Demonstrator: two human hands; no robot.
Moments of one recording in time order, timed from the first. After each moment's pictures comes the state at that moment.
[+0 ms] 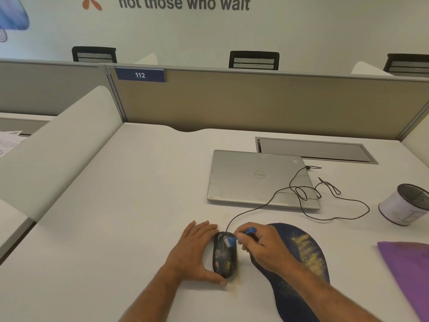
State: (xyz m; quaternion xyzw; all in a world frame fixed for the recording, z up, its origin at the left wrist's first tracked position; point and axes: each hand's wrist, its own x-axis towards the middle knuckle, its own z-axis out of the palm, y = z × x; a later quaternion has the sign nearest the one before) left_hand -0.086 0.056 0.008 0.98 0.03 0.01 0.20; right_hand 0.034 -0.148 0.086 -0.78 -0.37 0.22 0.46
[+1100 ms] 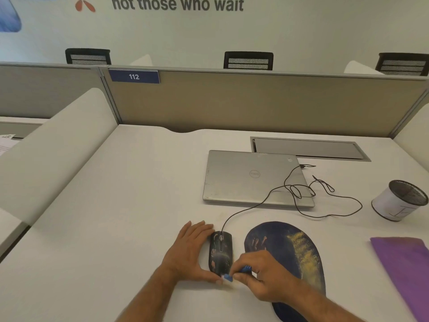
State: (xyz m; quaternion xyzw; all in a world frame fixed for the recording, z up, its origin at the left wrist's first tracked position) left_hand -0.087 0.056 0.004 0.98 0.03 0.02 0.21; right_hand 0.008 -0.178 0.073 -0.74 -0.54 0.21 0.35
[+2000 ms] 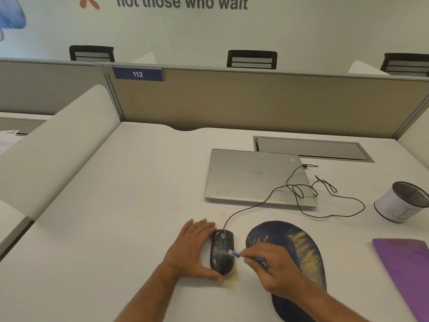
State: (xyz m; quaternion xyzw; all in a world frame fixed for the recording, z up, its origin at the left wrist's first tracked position) left_hand -0.087 0.055 0.007 0.98 0.03 0.01 0.20; right_hand 0.014 -0.192 0.075 -0.76 -0.51 0.10 0.38
